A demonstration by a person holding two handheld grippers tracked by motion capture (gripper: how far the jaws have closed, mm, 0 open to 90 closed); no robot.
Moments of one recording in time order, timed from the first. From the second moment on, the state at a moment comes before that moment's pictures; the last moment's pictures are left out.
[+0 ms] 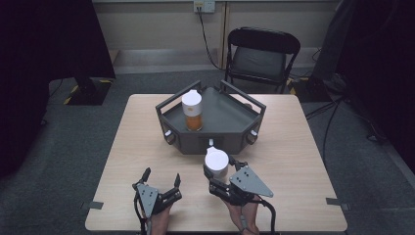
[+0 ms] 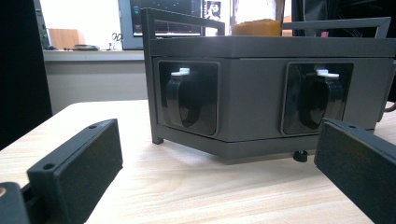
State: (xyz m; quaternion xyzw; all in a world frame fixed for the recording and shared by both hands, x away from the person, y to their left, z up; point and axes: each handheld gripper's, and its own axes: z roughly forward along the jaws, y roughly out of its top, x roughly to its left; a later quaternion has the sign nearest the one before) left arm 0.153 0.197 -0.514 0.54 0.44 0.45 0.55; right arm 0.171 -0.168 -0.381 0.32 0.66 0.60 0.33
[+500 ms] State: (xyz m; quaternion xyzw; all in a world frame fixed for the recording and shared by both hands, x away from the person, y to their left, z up) left arm 0.153 0.197 -0.514 0.54 0.44 0.45 0.55; right arm 0.202 -0.168 -0.361 0.33 0.65 0.60 0.33
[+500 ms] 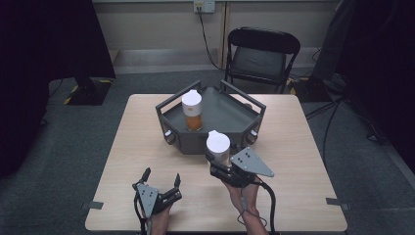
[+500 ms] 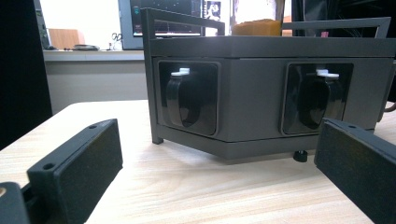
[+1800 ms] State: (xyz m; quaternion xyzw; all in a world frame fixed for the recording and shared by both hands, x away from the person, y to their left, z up) left arm 0.153 0.198 -0.514 0.54 0.44 0.45 0.55; right arm 0.288 -0.143 -0.326 0.40 0.60 0.58 0.37
